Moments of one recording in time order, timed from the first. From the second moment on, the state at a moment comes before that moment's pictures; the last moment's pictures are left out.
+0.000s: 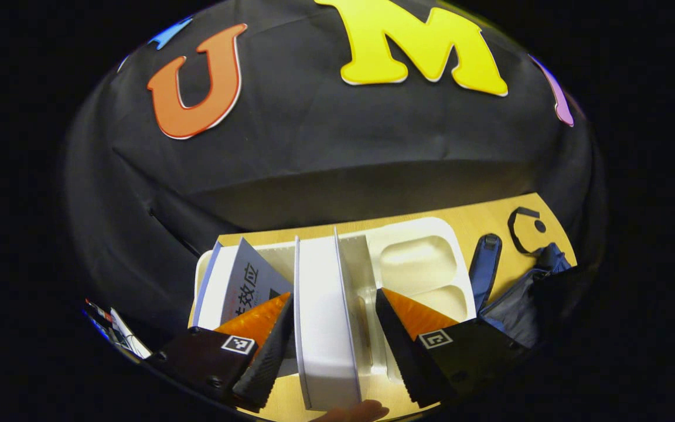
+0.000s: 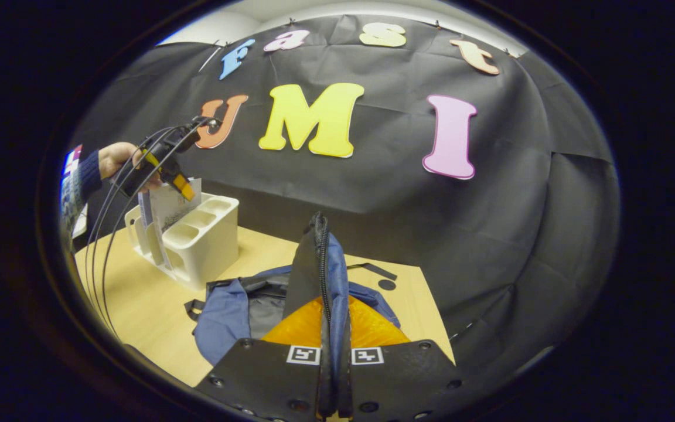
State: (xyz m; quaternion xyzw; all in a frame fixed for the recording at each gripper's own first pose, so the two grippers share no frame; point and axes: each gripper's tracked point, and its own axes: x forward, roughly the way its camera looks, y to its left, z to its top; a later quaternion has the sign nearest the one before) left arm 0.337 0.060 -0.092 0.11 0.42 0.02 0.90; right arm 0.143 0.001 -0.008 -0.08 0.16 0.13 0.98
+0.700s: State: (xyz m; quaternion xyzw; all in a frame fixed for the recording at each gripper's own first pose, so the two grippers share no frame) left arm 0.291 0.053 -0.086 0.04 0.47 0.00 0.88; right arm 0.138 0.004 -0.036 -0.03 0.18 0.13 0.97
